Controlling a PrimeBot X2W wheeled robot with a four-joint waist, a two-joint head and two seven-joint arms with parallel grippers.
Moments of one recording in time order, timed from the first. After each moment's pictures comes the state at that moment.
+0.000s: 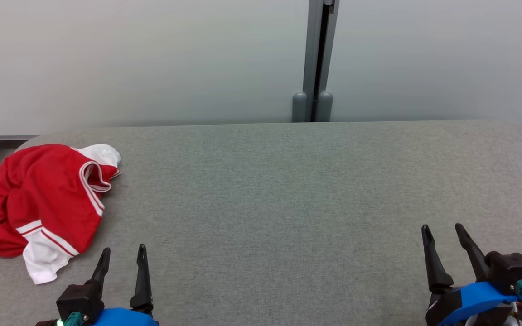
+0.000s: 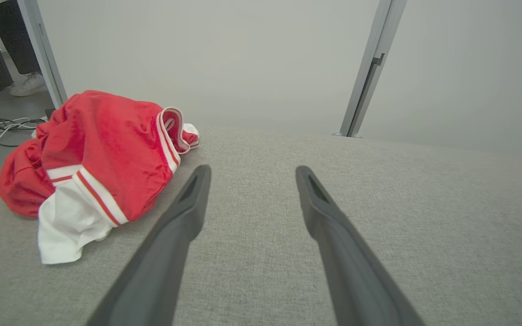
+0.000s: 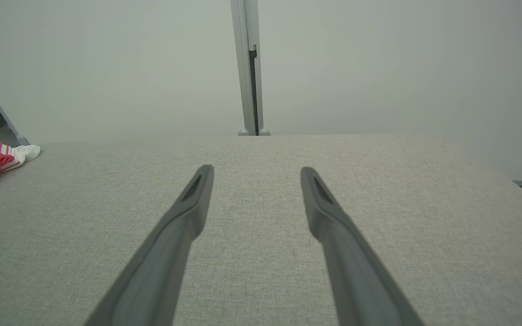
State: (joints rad) left arm 0.05 0.21 -0.22 0.17 -0.35 0.12 -0.14; right arm -0.02 -0.05 -0.08 0.18 0.12 0.13 -0.10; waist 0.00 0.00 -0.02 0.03
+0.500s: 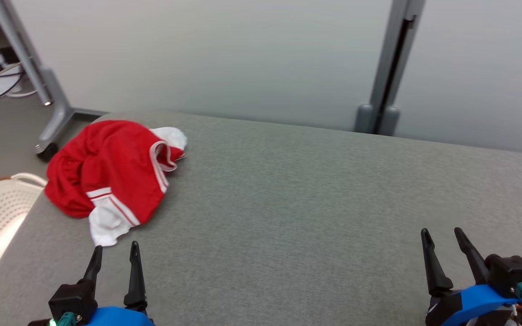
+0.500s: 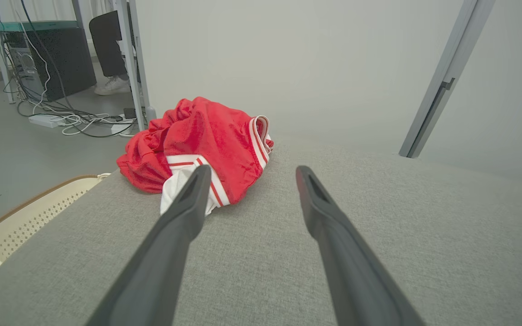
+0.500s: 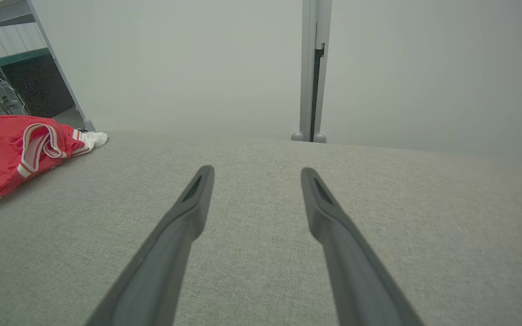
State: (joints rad) left arm 0.06 0.22 -0.21 0.15 -0.36 0.13 -0.15; right arm 0.00 -0.05 -0.08 0.18 0.13 0.13 -0.09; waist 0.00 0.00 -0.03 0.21
